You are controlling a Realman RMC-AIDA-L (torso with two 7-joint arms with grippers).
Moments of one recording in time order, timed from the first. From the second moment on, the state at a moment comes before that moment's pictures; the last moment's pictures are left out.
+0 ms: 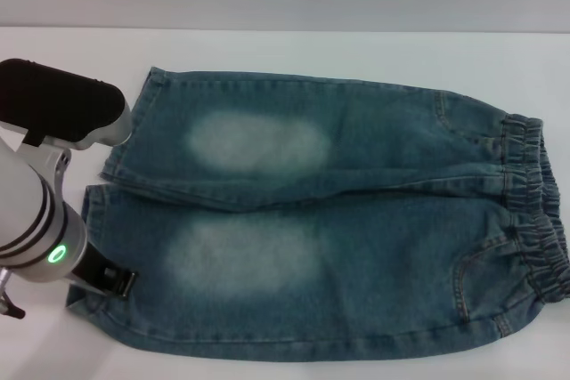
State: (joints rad) left arm -0.34 -2.06 -1.33 -1.70 2.89 -1.66 -0.17; right arm 0.48 2.07 -2.89 1.00 0.30 -1.91 1.91
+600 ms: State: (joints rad) left arm -0.34 -2.06 -1.34 -1.70 2.89 -1.65 -0.13; right arm 0.47 2.07 -2.89 1.00 0.31 -1.95 1.91
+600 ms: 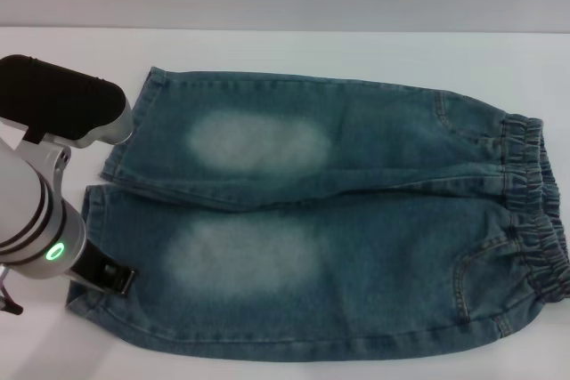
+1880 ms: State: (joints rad) left arm -0.34 -2.06 -1.32 -1.78 2.89 -1.64 -0.21; right arm 0.46 2.07 -2.87 1.03 0.33 -1.94 2.01
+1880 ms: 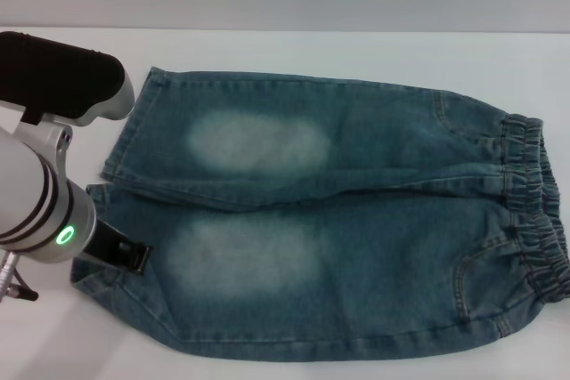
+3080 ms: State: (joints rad) left arm -0.33 -2.06 -1.32 -1.79 2.89 -1.67 -0.22; right arm 0.50 2.07 -2.89 0.92 0.29 -1.83 2.00
